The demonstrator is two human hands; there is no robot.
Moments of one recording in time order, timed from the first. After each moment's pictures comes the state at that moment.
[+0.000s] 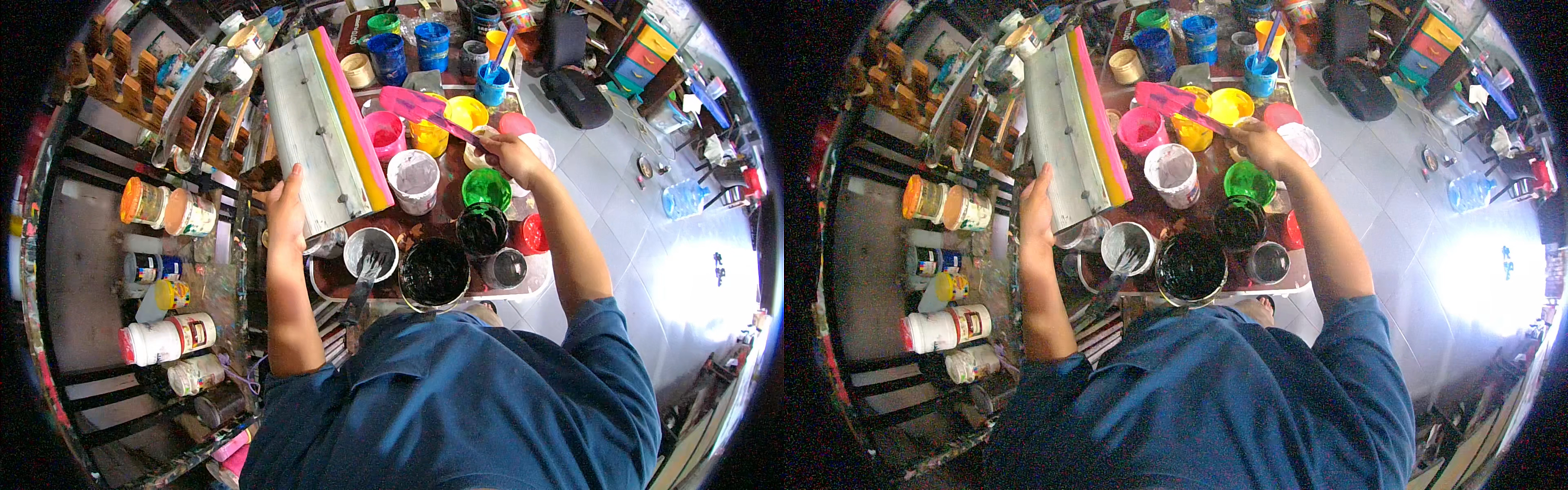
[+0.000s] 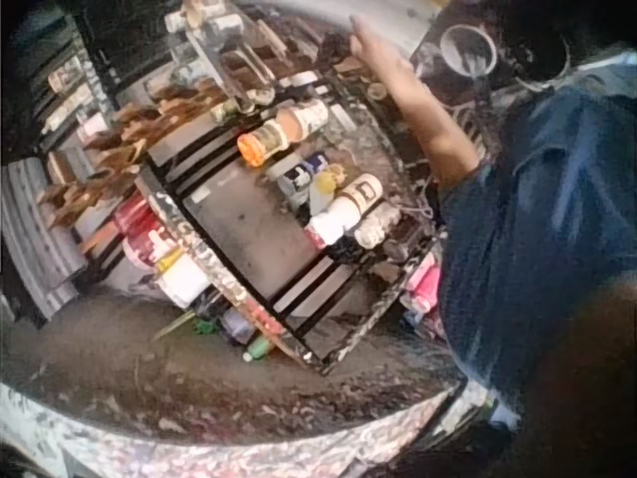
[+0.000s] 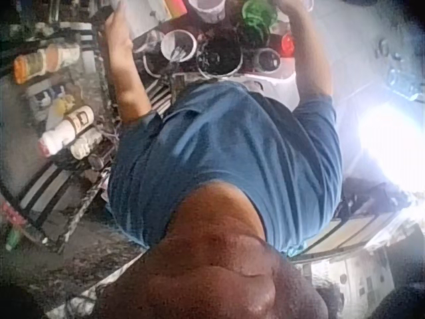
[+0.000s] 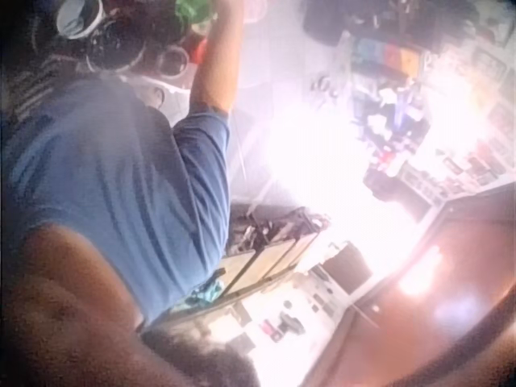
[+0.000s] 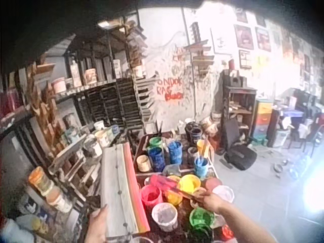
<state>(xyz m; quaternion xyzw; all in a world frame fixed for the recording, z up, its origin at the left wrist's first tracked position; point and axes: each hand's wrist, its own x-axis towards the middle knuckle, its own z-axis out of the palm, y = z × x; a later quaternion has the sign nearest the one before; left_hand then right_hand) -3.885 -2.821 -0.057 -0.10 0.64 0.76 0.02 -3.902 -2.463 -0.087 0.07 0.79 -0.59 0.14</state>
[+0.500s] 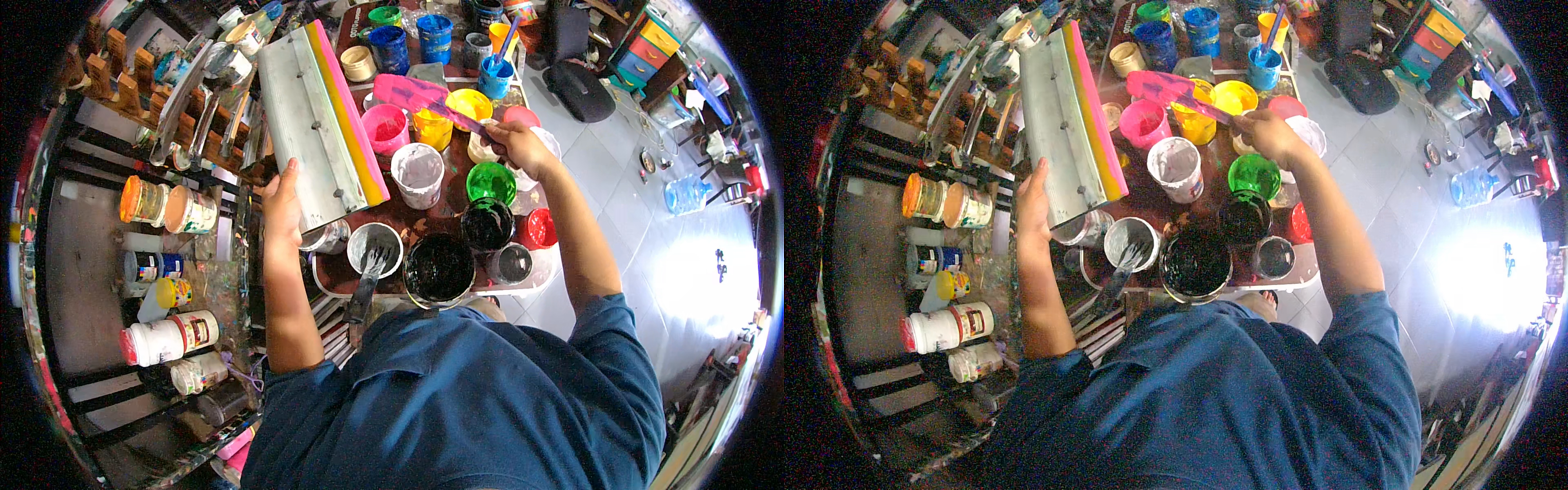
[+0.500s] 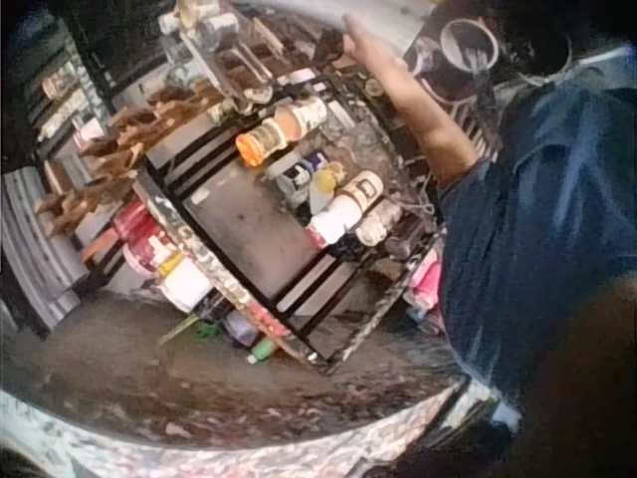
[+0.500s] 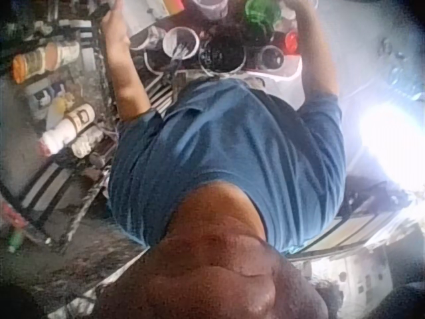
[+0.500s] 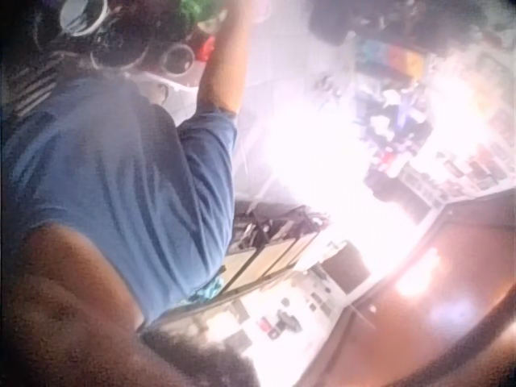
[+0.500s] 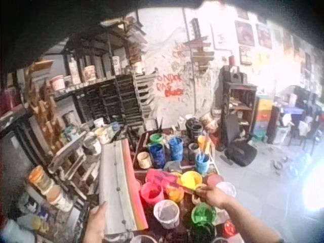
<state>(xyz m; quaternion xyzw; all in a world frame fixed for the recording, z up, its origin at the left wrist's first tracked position) -3.890 -2.833 -0.060 -0.10 0.66 0.75 0.01 -3.911 -2.460 -0.085 0.08 0.81 -0.57 0.14</state>
